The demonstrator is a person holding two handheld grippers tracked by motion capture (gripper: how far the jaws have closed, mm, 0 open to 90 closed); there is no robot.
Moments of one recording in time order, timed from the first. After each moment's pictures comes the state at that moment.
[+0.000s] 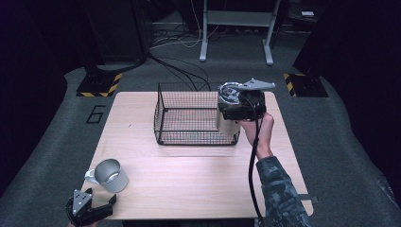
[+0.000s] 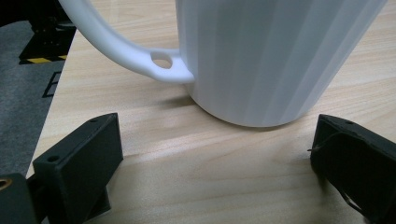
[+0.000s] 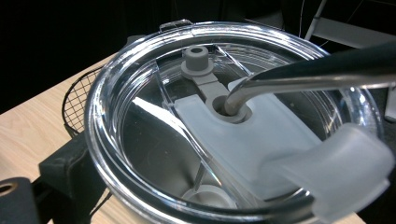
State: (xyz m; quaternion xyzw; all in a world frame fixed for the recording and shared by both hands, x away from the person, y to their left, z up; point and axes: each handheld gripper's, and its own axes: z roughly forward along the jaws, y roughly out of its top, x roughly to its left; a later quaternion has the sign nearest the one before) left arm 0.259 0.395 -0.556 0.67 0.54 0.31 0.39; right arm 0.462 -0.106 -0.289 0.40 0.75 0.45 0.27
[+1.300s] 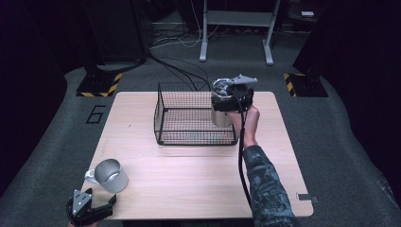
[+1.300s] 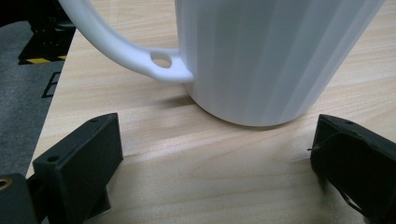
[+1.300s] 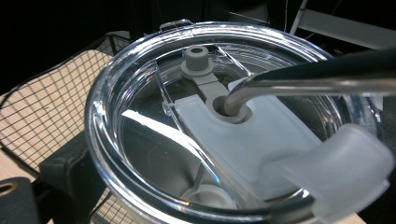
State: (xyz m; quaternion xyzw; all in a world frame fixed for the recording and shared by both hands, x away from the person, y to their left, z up) left arm 0.257 0.397 -0.554 0.68 0.54 0.31 0.38; right arm 0.517 -0.082 -0.321 0.43 0.74 0.43 0.28
